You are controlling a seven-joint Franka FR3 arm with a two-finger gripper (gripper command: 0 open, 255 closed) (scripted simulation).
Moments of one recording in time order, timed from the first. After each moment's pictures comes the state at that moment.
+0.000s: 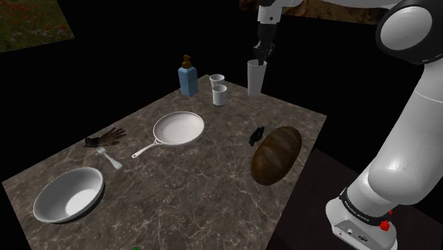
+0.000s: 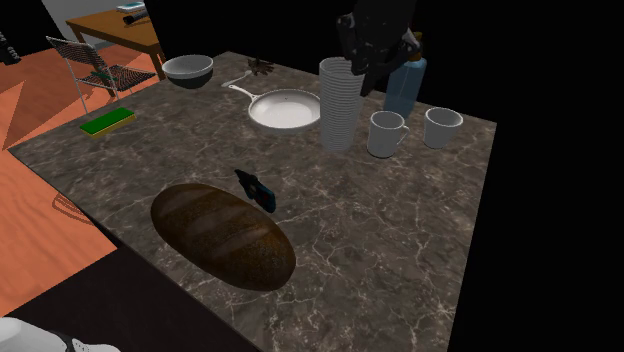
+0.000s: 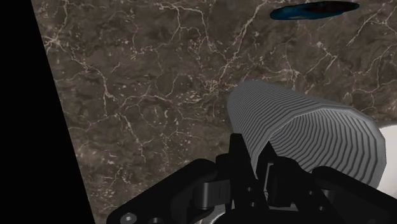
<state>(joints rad) -0.04 0.16 -0.18 -1.53 0.10 1.60 -0.28</state>
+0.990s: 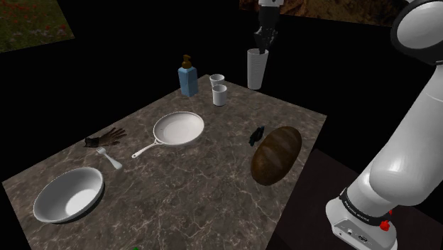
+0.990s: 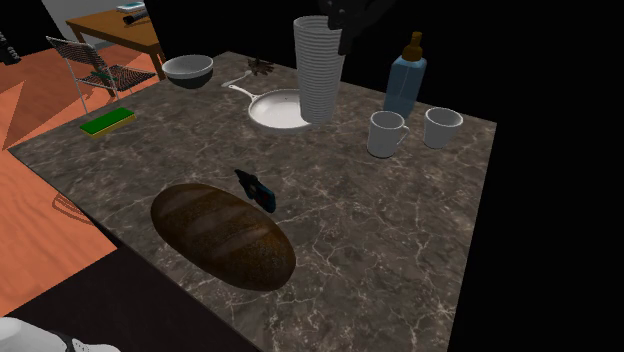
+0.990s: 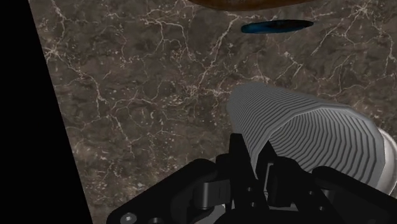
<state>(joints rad) -0.01 0.10 -0.16 -1.46 0.10 1.47 -0.21</state>
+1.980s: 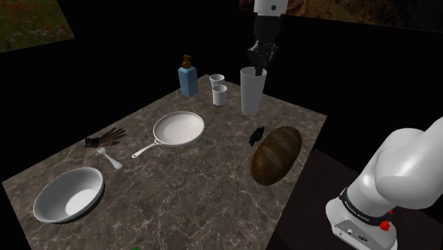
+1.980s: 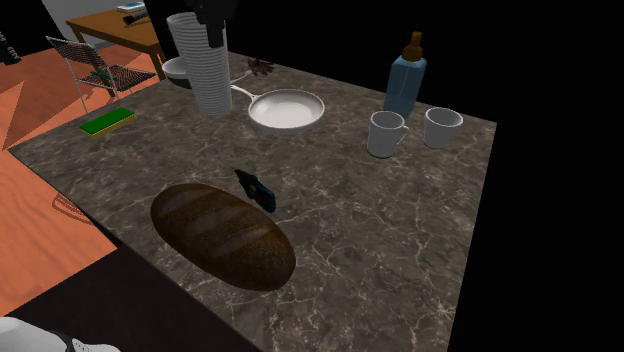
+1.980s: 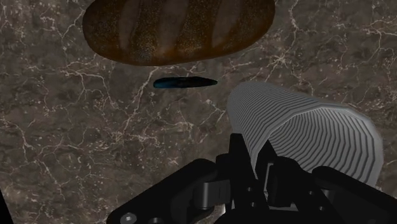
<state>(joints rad) 0.13 -0.29 0.01 -1.91 0.11 1.55 0.08</state>
